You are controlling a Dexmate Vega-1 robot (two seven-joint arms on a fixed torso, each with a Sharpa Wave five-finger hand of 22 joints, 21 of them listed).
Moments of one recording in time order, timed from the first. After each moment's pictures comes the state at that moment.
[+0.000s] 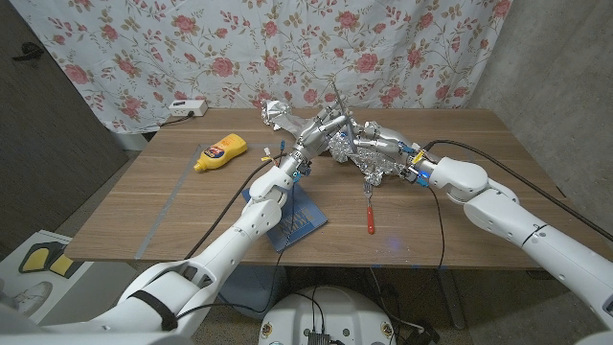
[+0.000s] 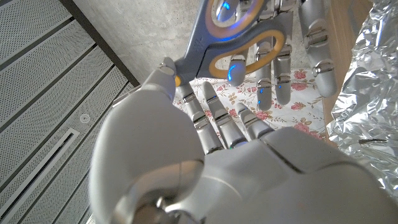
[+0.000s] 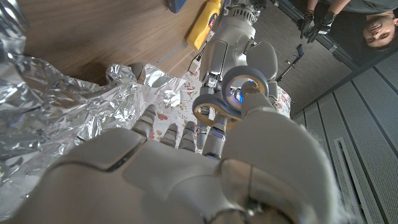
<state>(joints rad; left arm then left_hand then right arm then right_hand) 0.69 0.15 0.50 -1.09 -0.86 -0.46 -0.65 1.26 0.15 0.30 -0.16 0.18 0.32 -0.05 0.22 0.19 0.82 -0.20 0.51 0.35 0.56 -0.21 0.29 0.52 0.20 0.03 0.19 0.17 -0.87 -0.79 -0.47 -1.67 0.51 0.25 0.34 0.88 0.08 0.30 -0.16 0.18 0.49 -0.16 0.29 0.35 -0.03 -0.03 0.21 0.24 -0.17 -0.01 0.22 0.20 -0.01 0.15 0.19 0.17</state>
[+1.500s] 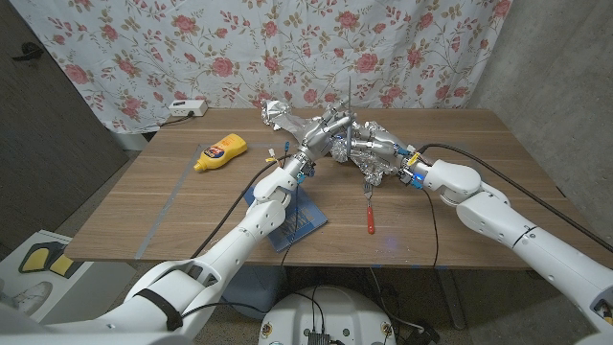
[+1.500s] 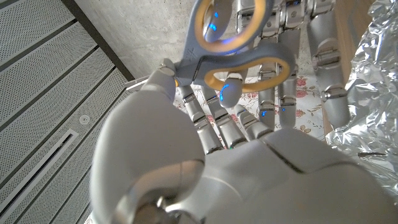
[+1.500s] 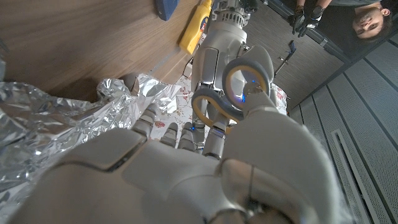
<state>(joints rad) 0.69 0.13 0.51 -1.07 -0.85 -0.46 -0.68 1.27 0.15 0.29 -0.16 0.17 0.36 -0.10 0.22 0.19 0.82 -0.20 0.51 0.35 0.56 -0.21 0.31 0.56 0.19 0.02 0.19 0.17 -0.86 -0.75 -0.49 -1.64 0.56 0.26 0.38 0.87 0.07 0.26 -0.14 0.18 0.51 -0.10 0.29 0.36 -0.02 0.01 0.22 0.22 -0.17 0.02 0.22 0.20 -0.01 0.17 0.19 0.17</state>
